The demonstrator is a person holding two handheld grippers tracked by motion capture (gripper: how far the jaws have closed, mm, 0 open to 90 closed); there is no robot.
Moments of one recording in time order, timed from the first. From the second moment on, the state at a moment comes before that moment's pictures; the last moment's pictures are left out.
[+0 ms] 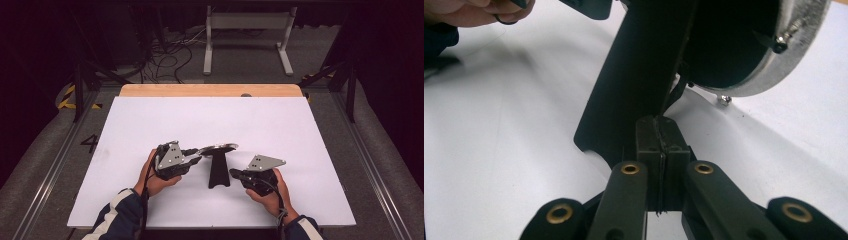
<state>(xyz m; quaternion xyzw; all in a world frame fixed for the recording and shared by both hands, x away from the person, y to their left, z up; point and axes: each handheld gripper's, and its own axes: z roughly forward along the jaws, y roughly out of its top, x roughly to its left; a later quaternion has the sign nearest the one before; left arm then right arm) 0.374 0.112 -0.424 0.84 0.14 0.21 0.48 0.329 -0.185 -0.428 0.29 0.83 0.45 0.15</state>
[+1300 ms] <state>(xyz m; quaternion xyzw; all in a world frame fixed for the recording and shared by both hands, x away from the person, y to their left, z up) 0.389 0.100 -0.437 0.85 0.17 0.19 0.47 0.308 -0.099 -0.447 0.28 0.84 0.42 0.22</state>
